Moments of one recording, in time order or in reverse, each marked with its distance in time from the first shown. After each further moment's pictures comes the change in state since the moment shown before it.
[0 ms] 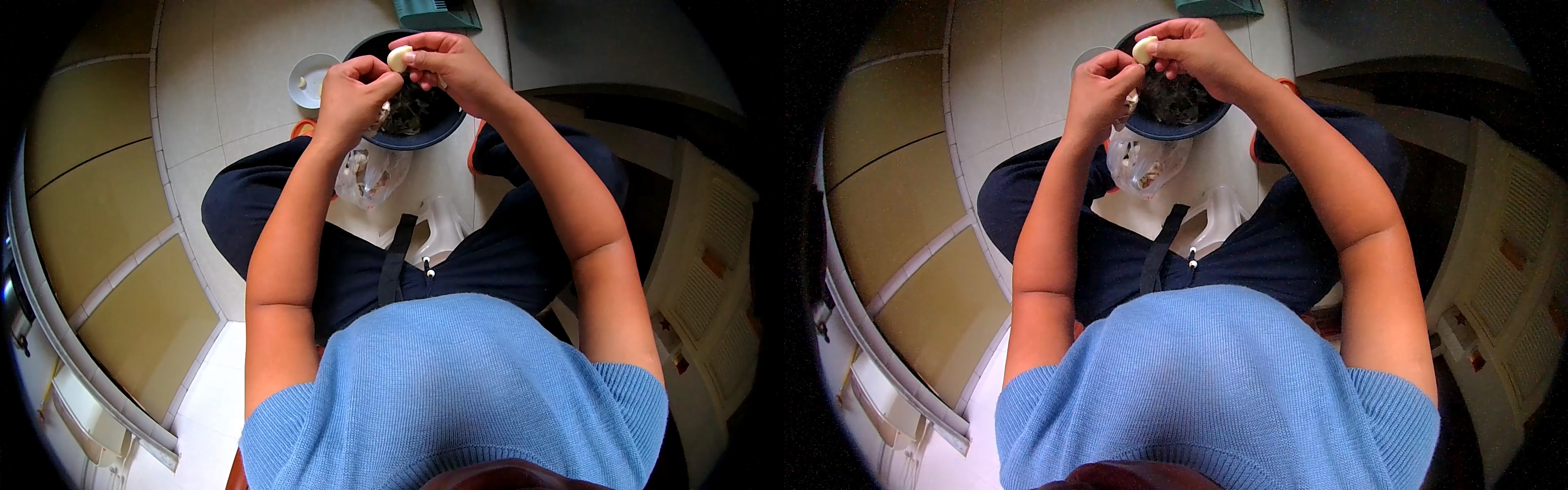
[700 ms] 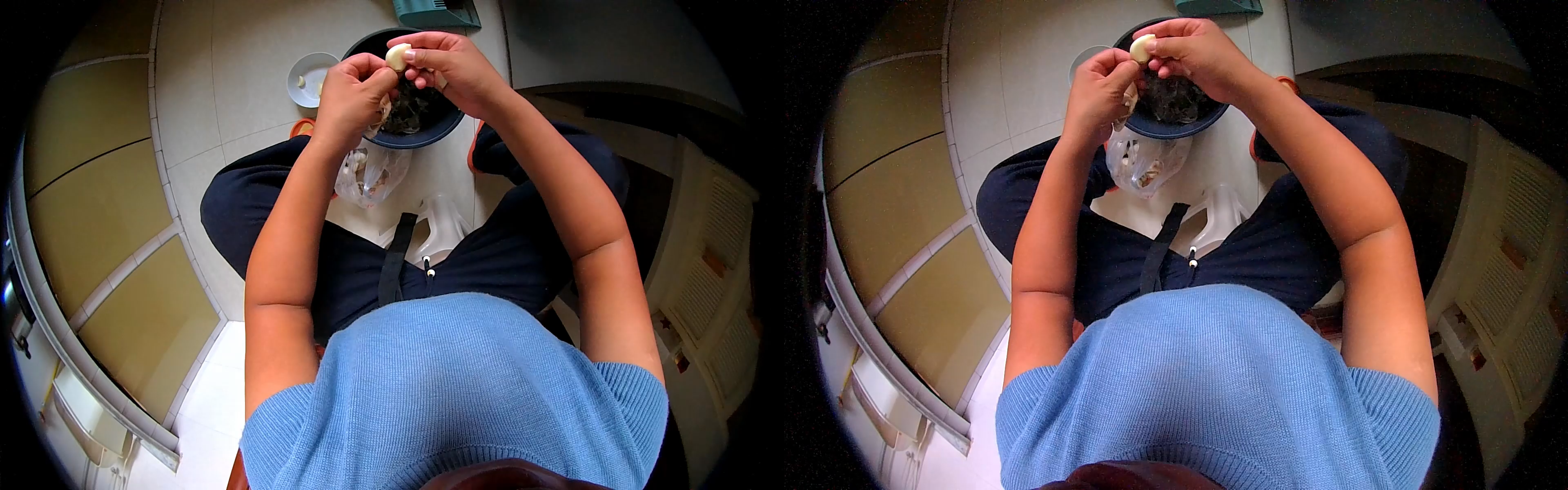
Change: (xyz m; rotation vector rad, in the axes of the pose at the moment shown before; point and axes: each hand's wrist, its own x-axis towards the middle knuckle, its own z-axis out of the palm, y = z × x) left_hand 0.003 -0.008 0.002 -0.218 -0.048 -0.078; right_hand -0.001 0.000 0.002 0.108 0.015 0.069
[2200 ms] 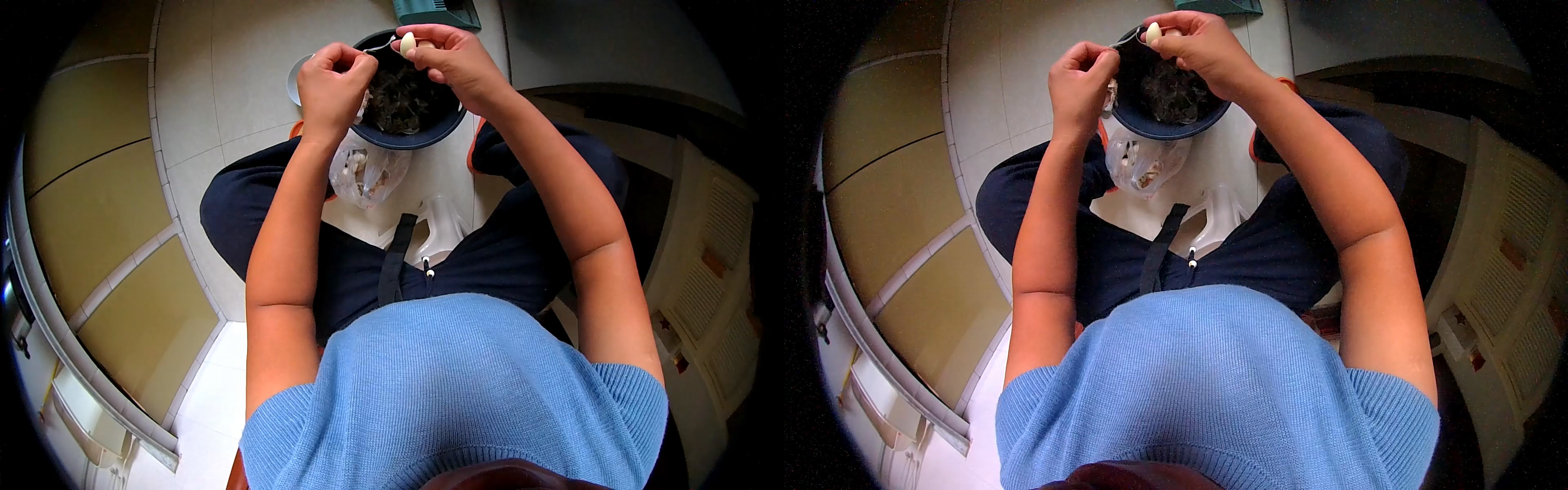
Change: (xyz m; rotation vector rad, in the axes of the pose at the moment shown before) left_hand 0.005 0.009 -0.011 0.410 0.303 0.320; right_hand 0.004 0.002 -0.005 -0.165 0.094 -0.140
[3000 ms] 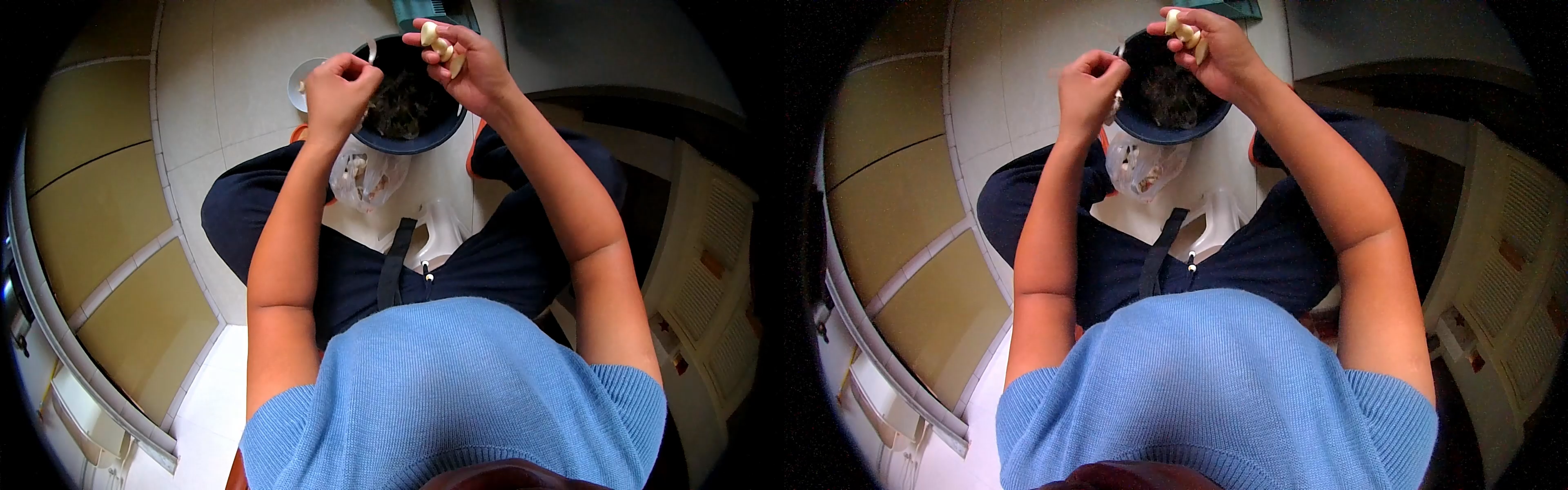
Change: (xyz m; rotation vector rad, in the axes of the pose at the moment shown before) left_hand 0.001 -0.011 0.004 0.069 -0.025 -0.001; right_hand 0.004 -0.007 -0.014 0.517 -0.033 0.107
